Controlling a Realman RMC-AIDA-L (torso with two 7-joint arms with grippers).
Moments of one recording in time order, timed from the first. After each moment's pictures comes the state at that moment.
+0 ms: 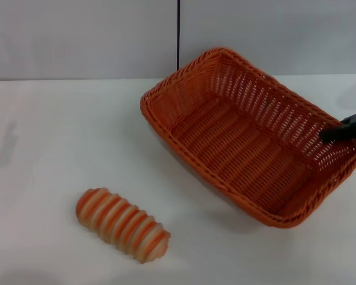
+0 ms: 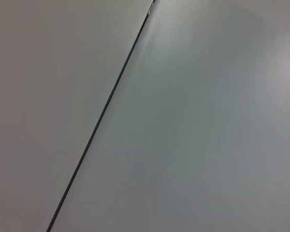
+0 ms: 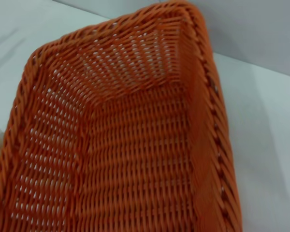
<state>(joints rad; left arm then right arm) -0.20 -2.06 0.50 0.12 0.90 1.97 -0.78 0.71 1.85 2.29 0.68 -2.37 1.54 -1.11</state>
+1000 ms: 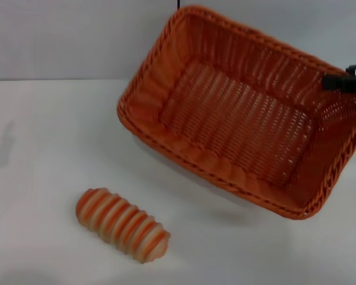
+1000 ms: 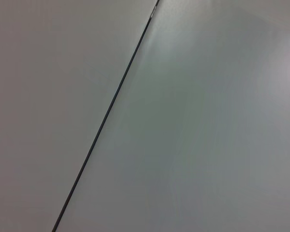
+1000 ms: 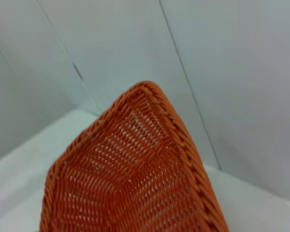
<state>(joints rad) -0.20 -2.06 0.50 0.12 0.89 1.97 -0.78 0.59 1.84 2.36 0.79 -1.99 1.63 -1.28</state>
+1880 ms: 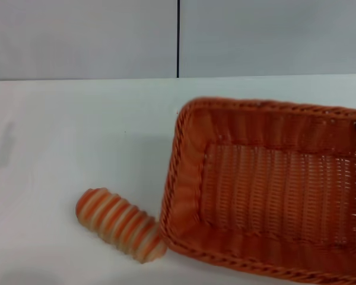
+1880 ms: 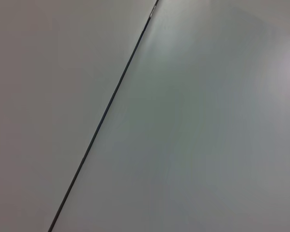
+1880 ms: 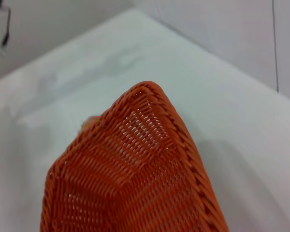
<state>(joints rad) -0.19 -2.06 0.50 0.12 0.89 1.97 -0.79 0.64 1.71 2.21 0.85 -2.09 1.87 -1.30</state>
